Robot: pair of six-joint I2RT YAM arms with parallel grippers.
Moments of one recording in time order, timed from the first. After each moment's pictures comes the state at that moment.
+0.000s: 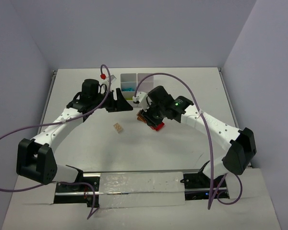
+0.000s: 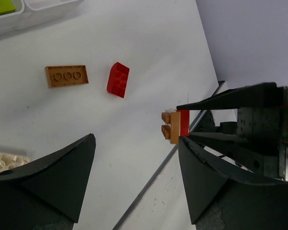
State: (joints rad) left arm -0.38 1.37 1.04 -0.23 0.67 -0.52; right arm 0.76 1.46 1.30 -0.77 -0.13 -0.24
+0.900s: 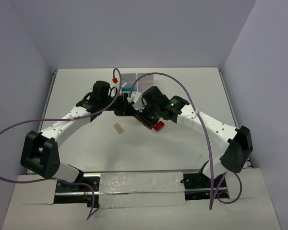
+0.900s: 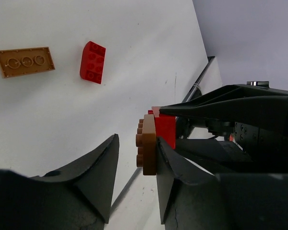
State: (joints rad) left arm -0.48 1.46 1.06 -0.22 0.70 -0.55; right arm 0.83 1.49 1.36 -0.79 -0.08 -0.21
